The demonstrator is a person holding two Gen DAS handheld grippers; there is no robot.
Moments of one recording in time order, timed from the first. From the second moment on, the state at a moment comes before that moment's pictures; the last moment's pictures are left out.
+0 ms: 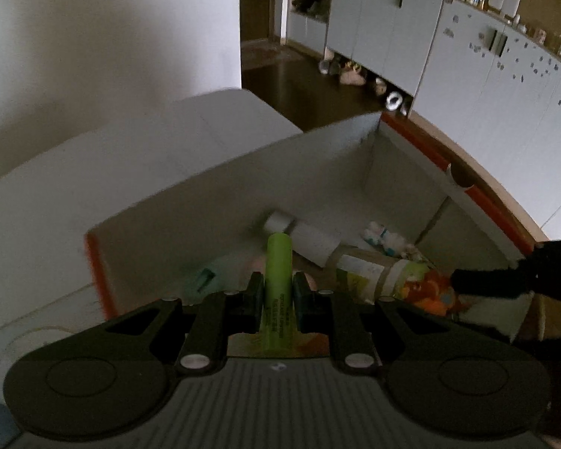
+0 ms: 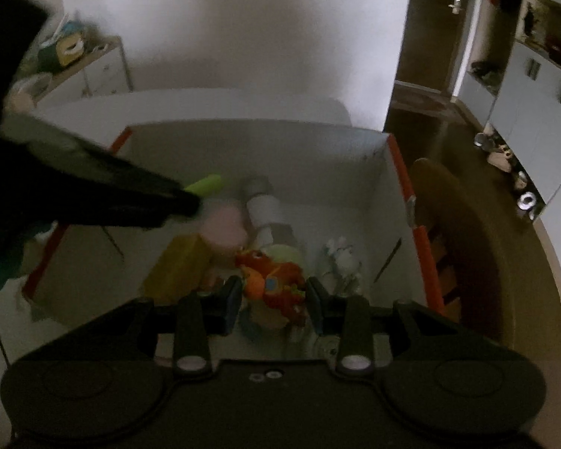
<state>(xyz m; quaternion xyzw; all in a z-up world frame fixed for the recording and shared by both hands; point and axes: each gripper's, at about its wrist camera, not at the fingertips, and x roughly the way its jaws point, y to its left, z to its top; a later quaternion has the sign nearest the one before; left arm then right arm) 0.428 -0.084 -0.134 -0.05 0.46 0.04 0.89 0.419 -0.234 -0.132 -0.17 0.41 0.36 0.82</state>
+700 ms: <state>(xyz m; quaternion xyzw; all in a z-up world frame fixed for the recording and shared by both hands) 0.455 -0.077 -0.168 -0.08 0.52 0.07 0.85 0.424 -0.247 -0.141 -0.17 0.43 0.37 0.81</state>
